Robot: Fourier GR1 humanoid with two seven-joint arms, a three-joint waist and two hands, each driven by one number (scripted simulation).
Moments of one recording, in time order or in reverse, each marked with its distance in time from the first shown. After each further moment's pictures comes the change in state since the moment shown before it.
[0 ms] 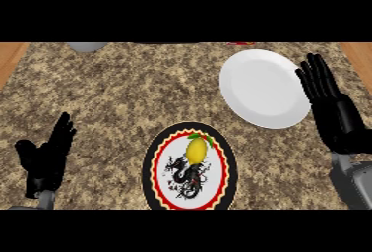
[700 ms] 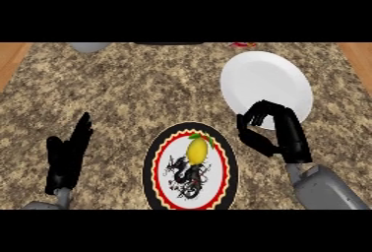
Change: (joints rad) left arm -0.033 -0.042 -0.072 0.023 -0.067 -0.017 0.034; right arm -0.062 0.027 0.323 0.059 0.571 -0.356 0.305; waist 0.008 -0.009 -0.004
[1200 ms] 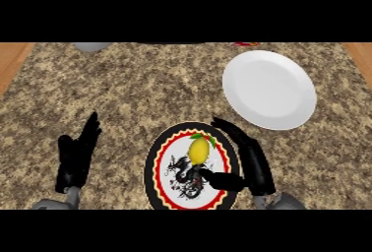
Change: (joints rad) left arm -0.016 -0.044 -0.016 0.015 -0.029 0.008 0.008; right arm 0.120 0.173 0.142 0.029 0.057 -0.050 -0.124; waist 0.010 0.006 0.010
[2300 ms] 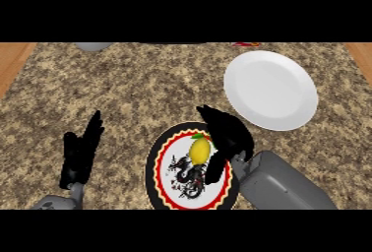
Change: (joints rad) left arm -0.022 -0.037 0.030 0.045 -0.033 -0.038 -0.010; right arm -0.370 0.029 0.036 0.021 0.152 0.732 0.826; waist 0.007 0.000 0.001
